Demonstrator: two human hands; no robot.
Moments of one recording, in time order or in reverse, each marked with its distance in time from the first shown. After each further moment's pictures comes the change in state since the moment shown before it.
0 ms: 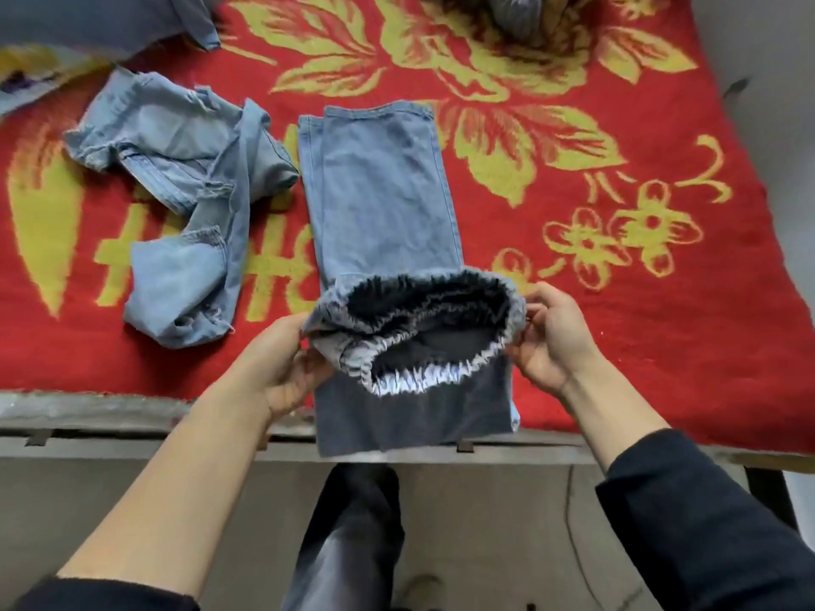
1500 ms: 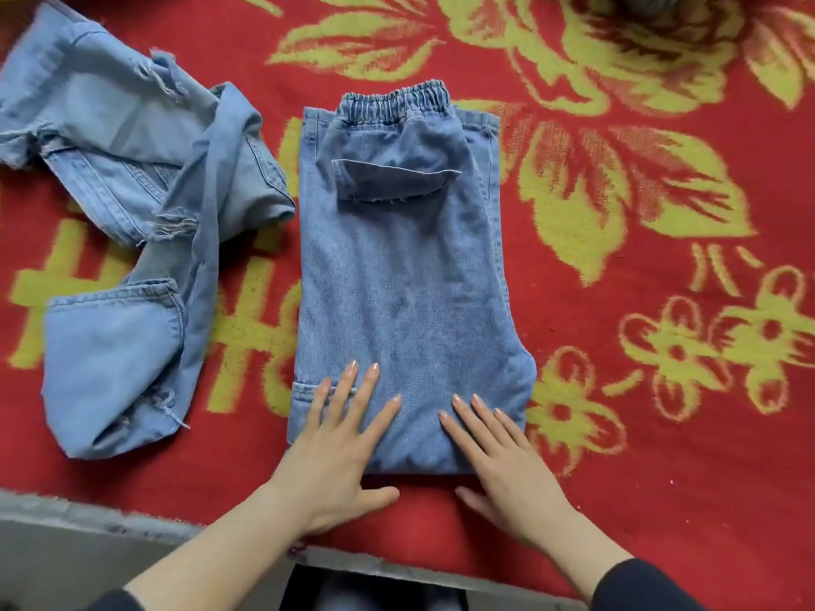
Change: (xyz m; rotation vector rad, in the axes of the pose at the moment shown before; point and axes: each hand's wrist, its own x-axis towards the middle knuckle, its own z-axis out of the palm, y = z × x) left_hand 0.162 -0.006 -0.019 2.130 -0.055 0.612; right_hand 0.166 0.049 -0.021 -2.065 -0.511 -0.644
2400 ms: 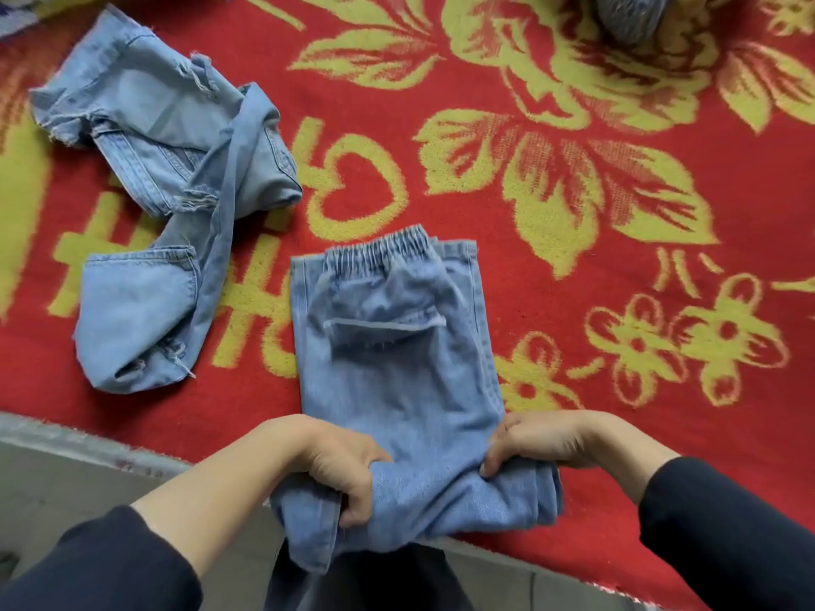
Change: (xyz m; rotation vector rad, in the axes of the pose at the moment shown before) left_hand -0.006 0.054 -0.068 -0.770 -0.987 -0.107; right_hand -0.023 0.032 -0.101 0.909 -0.839 0.381
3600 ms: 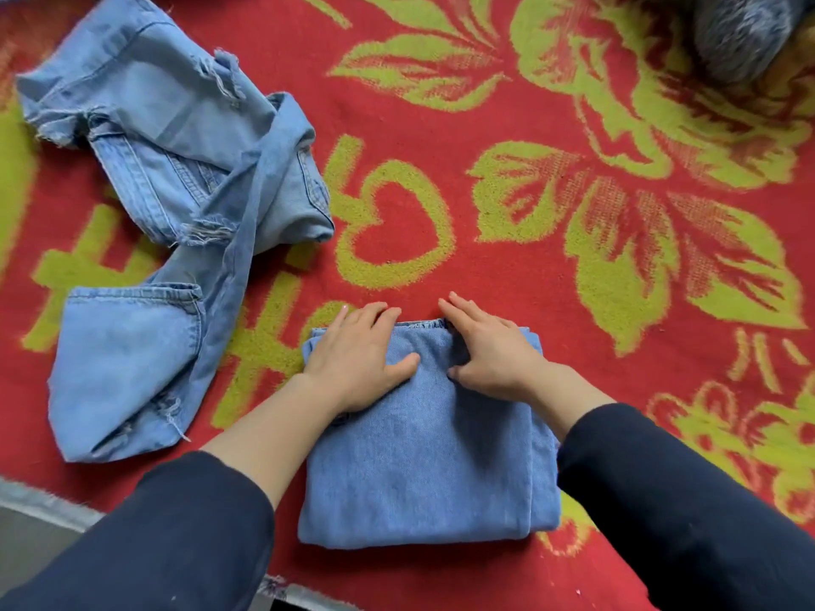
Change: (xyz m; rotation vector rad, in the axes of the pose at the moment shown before) left_hand 0.039 -0.037 -0.149 0.289 1.111 0.019; right_hand 0.102 -0.135 -0.098 -0.738 0.651 -0.257
